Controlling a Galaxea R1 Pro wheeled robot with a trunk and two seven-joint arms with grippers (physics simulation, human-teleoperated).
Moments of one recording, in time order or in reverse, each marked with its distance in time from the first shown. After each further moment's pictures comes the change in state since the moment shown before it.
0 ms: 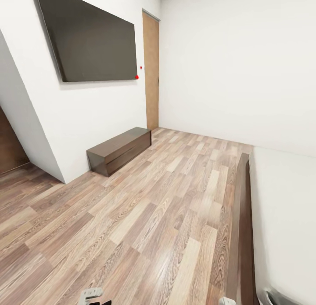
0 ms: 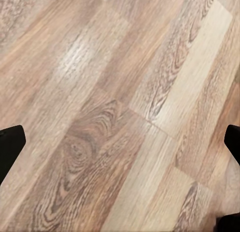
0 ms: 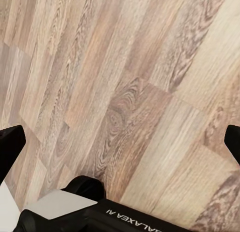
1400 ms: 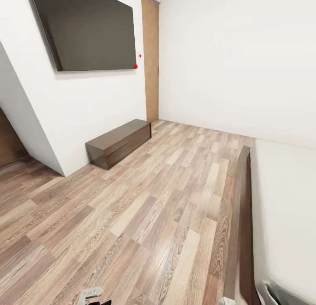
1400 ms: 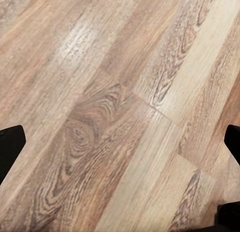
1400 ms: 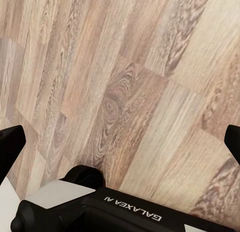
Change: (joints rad) left arm -0.001 0.000 -0.001 -0.001 0.000 -0.001 0.000; right arm 0.000 0.000 0.000 0.000 0.000 0.000 0.000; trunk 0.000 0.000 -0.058
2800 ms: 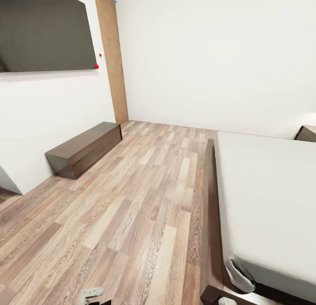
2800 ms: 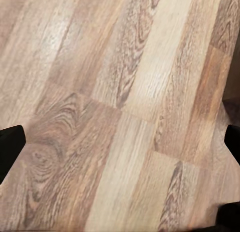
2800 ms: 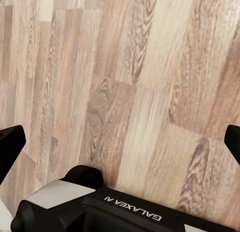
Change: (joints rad) left arm 0.000 0.000 0.001 0.000 0.000 0.000 0.000; right arm 0.000 0.000 0.000 0.000 0.000 0.000 0.000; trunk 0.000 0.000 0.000
